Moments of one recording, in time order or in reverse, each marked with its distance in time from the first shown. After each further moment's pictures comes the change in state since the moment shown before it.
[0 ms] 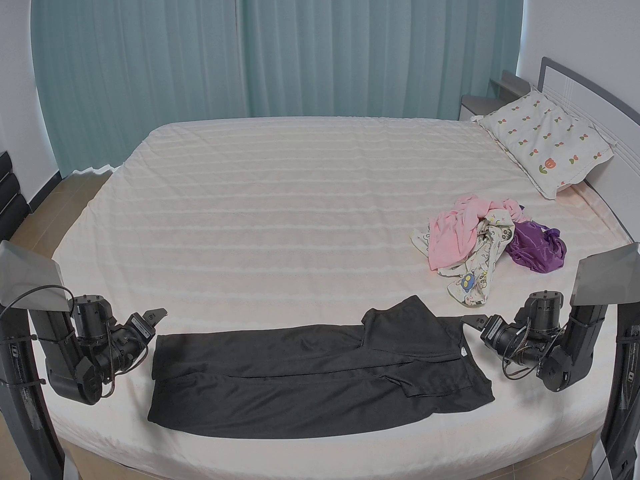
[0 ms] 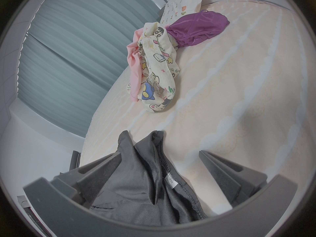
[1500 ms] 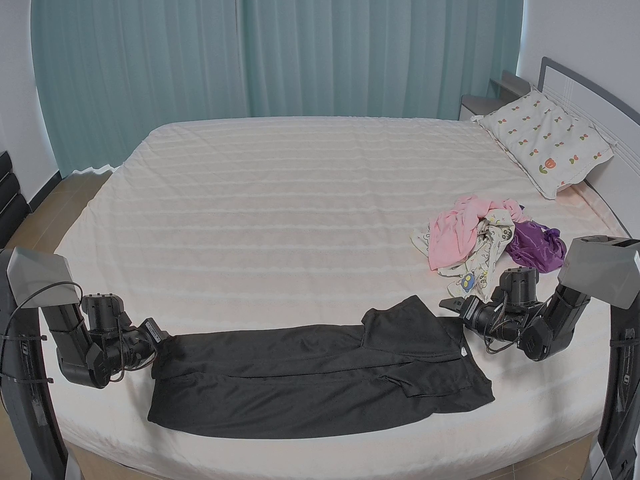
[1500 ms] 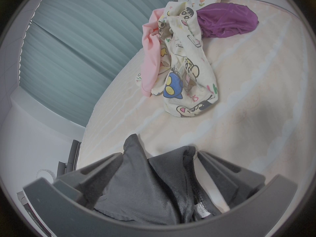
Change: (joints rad) left arm 0.024 0.092 -0.197 0.237 -0.125 0.127; right arm 0.050 0.021 -0.324 0.335 0.029 -0.062
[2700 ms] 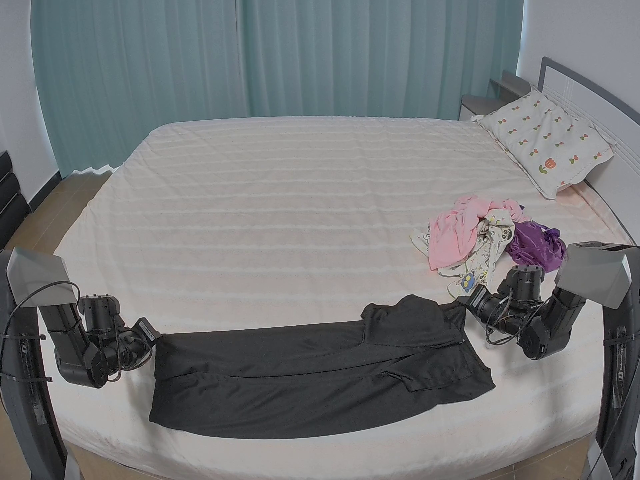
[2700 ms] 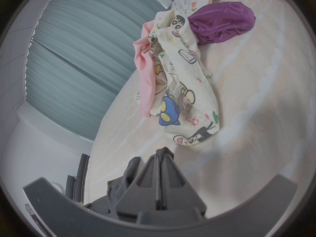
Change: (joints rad) left arm 0.027 0.010 -0.003 0.000 0.052 -0.053; right arm -0.064 0.085 -0.062 -0.154 0.033 0.089
